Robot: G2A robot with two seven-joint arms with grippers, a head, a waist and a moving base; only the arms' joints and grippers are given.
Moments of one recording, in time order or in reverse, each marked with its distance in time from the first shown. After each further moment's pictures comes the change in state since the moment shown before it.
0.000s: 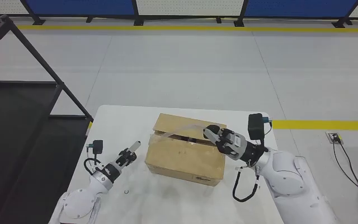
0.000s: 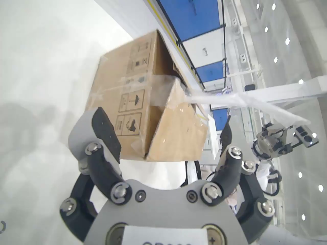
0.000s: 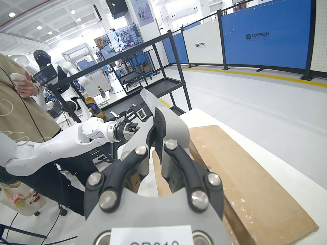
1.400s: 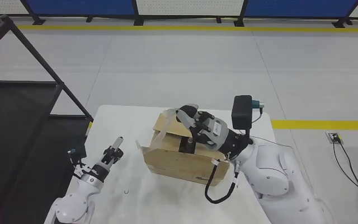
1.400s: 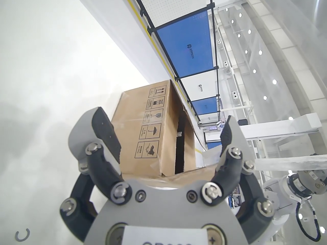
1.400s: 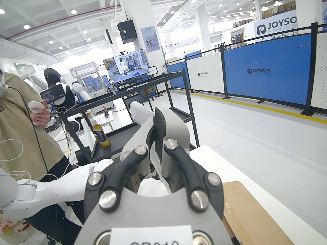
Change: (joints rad) left arm 0.035 0.000 -0.033 0.016 -0.025 -0.043 0.117; right arm 0.144 -0.053 -0.181 -0.190 -0.054 0.295 -0.106
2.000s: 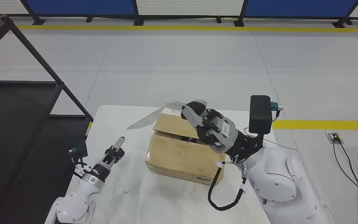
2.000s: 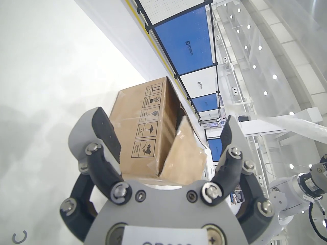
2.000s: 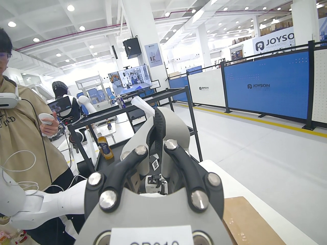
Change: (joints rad) left arm -0.003 0.001 0.005 -0.005 0.004 -0.008 0.000; right arm -0.028 -0.005 0.030 -0.069 0.007 0.012 -0.061
